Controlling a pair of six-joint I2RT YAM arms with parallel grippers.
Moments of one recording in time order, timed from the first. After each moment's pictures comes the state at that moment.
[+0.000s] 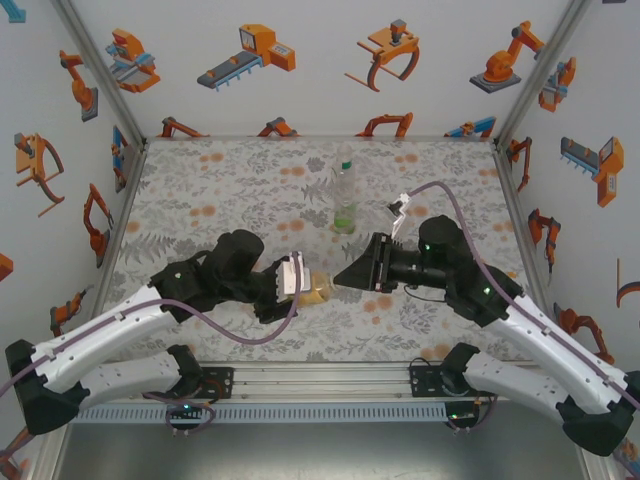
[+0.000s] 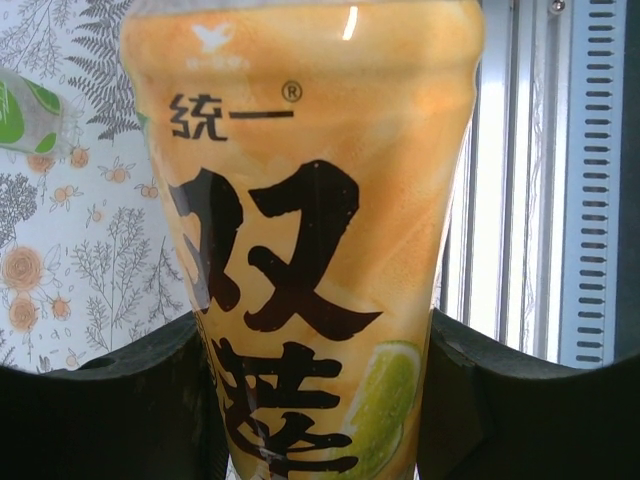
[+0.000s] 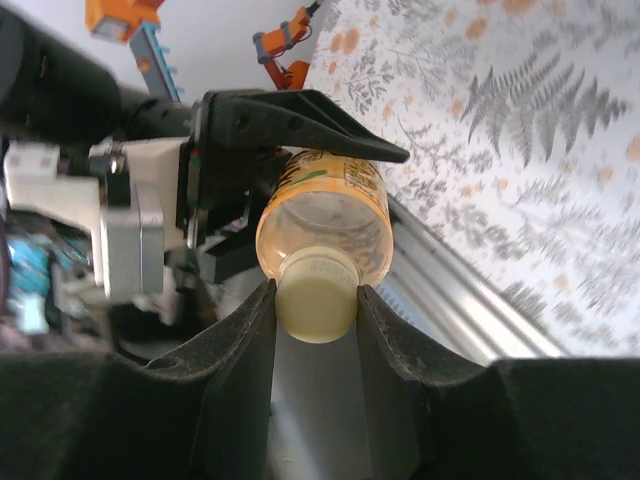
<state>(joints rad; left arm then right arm) -1.00 0.97 0.92 -0.64 0.36 0.46 0.81 0.86 0.94 -0.48 -0.41 0.98</state>
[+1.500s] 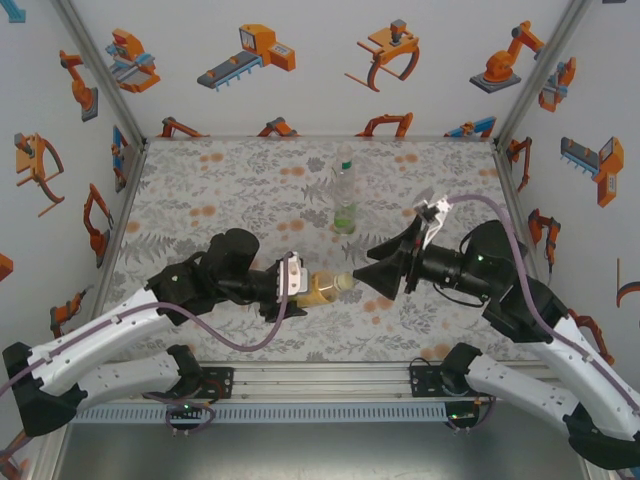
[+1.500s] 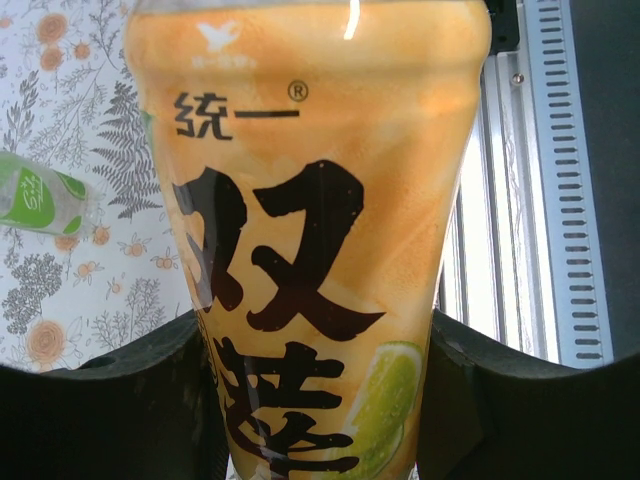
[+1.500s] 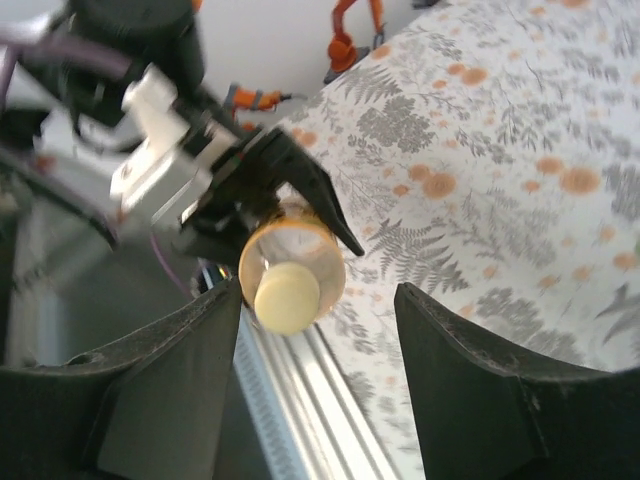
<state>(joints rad) -1.01 0.94 0.91 -0.52 0.45 0.47 0.82 0.72 1.07 -0.47 -0.40 0.29</state>
